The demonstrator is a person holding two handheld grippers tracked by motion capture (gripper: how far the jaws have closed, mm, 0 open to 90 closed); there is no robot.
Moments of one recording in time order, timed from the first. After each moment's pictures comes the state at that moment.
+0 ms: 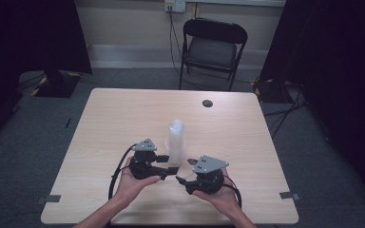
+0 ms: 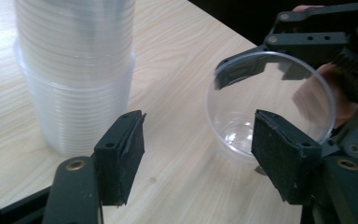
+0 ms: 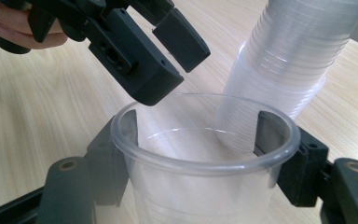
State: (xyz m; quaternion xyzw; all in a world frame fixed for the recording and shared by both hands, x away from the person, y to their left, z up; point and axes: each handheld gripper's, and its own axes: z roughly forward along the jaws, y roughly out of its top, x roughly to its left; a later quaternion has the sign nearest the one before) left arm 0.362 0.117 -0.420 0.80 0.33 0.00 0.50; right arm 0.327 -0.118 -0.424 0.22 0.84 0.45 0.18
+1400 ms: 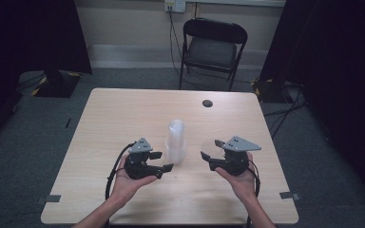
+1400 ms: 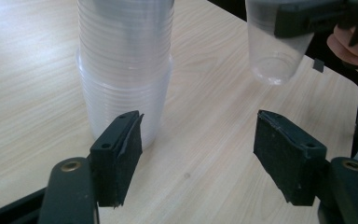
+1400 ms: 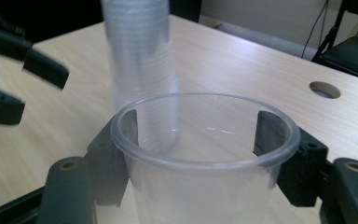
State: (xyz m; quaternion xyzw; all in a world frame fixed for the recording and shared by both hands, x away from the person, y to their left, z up) left arm 0.360 0.127 -0.419 0.80 0.34 0.06 0.49; right arm 0.364 -0.183 -0.399 0.34 0.78 0.48 0.22
